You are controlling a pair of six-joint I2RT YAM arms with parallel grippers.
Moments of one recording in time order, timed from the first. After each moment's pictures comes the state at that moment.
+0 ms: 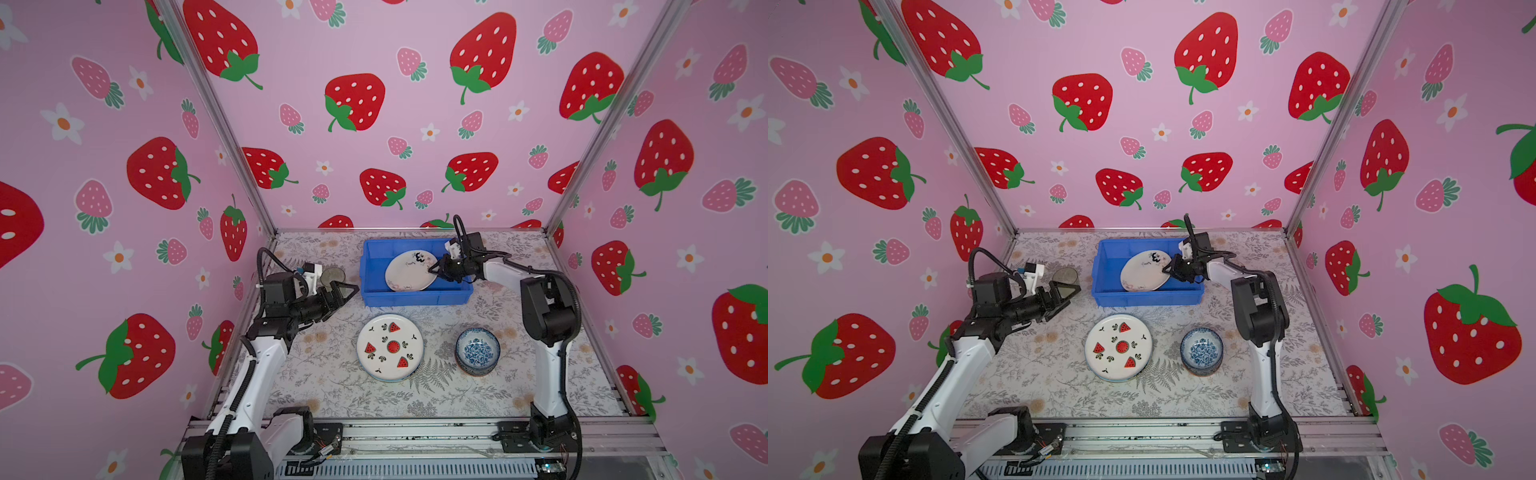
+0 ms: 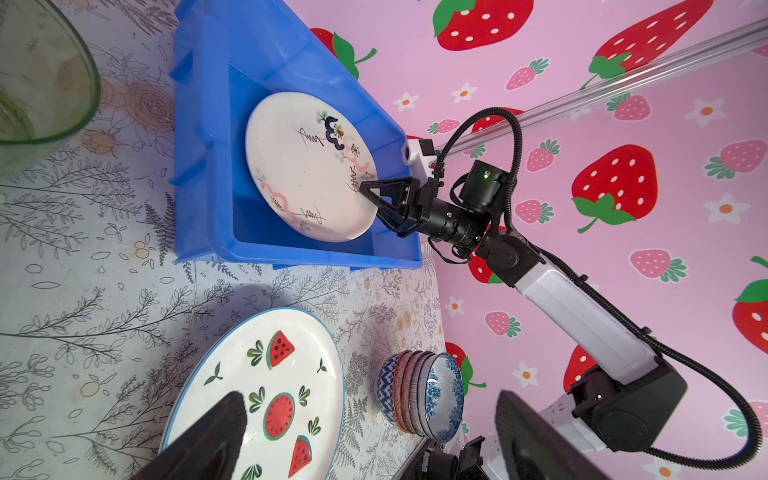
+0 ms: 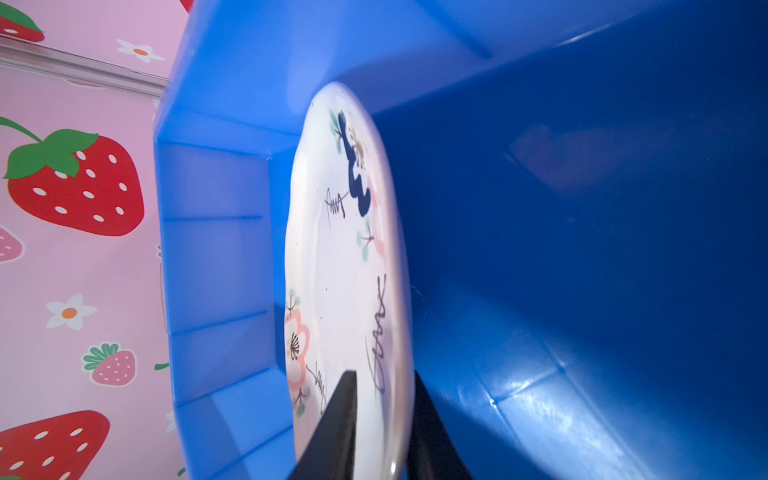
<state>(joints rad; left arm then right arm) 0.07 1.05 0.76 -0.31 0.87 -0.63 0.40 2.15 1.55 -0.24 -0.59 0.63</state>
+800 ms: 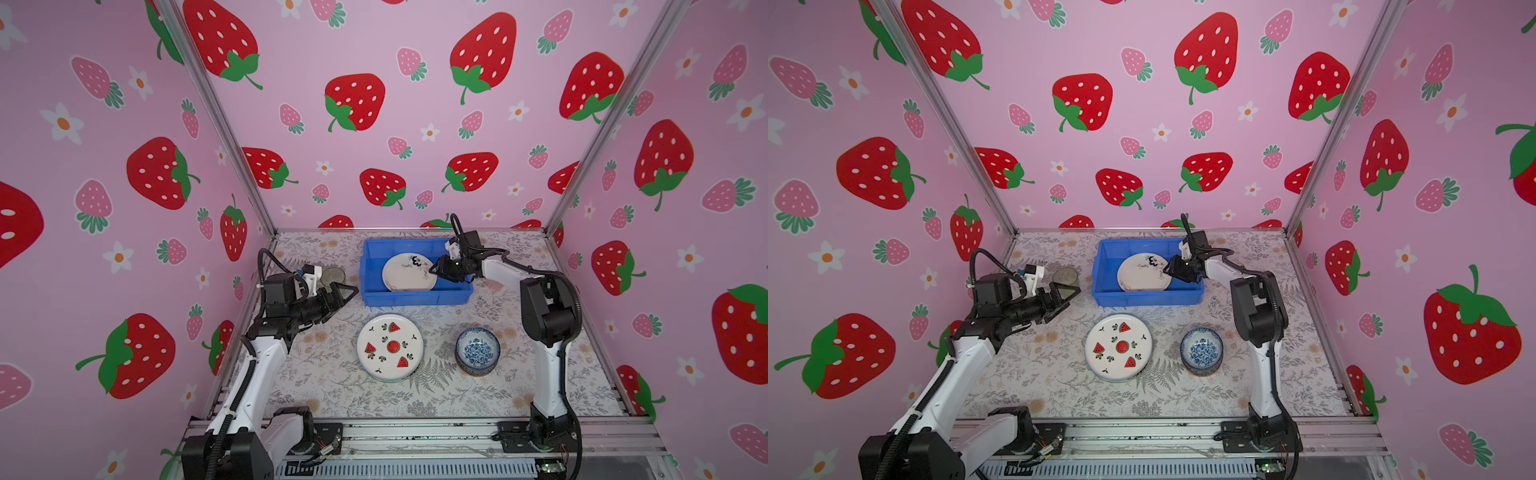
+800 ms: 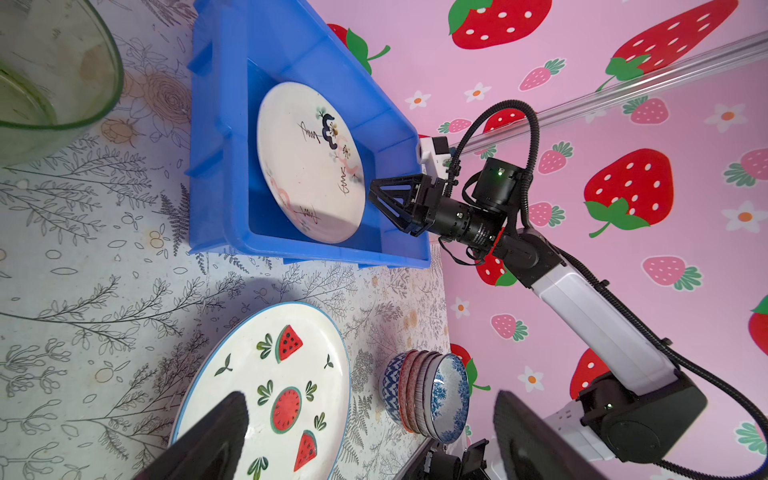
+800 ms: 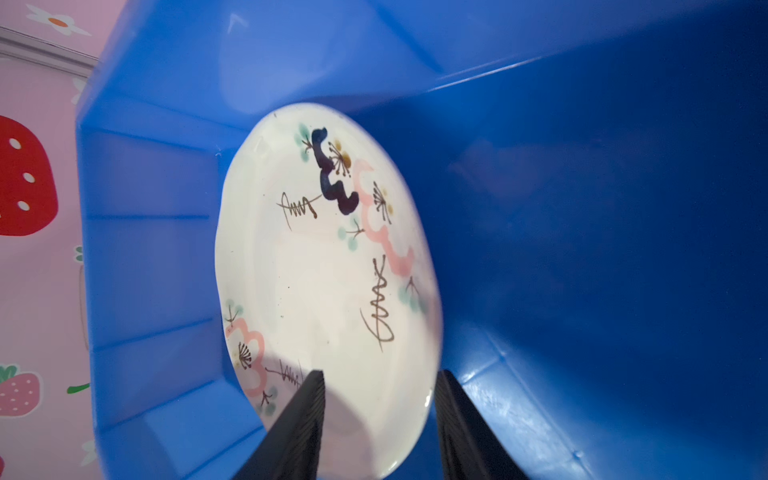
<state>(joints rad) 0.07 1.06 0.76 -0.34 0.84 -0.62 0.42 2.15 1.59 -0.36 -0.44 0.51</state>
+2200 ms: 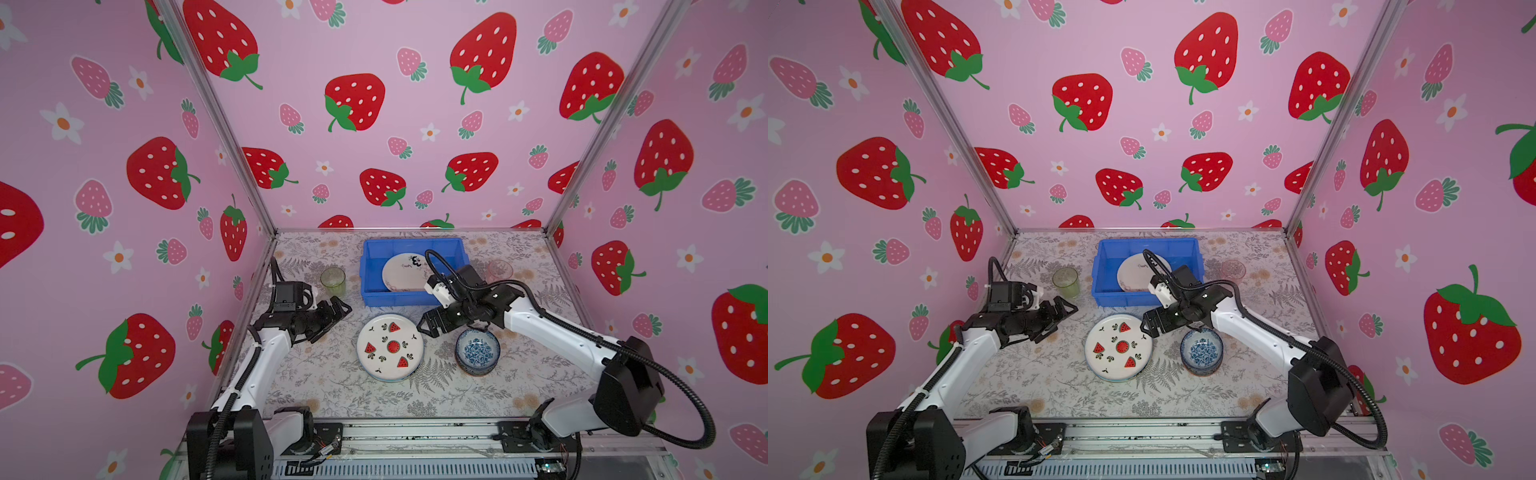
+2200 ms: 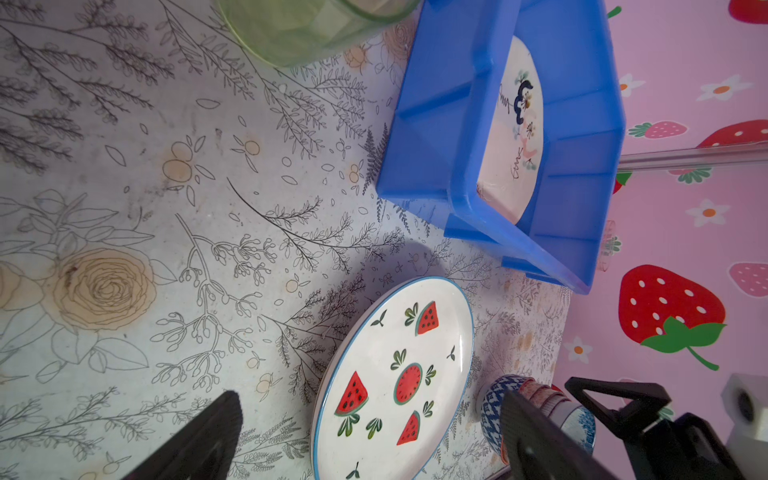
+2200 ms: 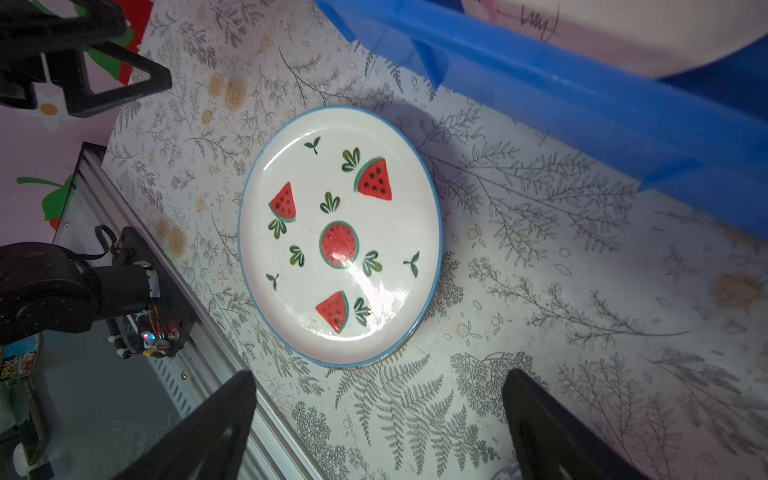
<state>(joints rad) 0.04 1.13 0.76 -0.62 0.52 -0.56 0.79 1.45 1.08 -0.64 -0.35 0.25</state>
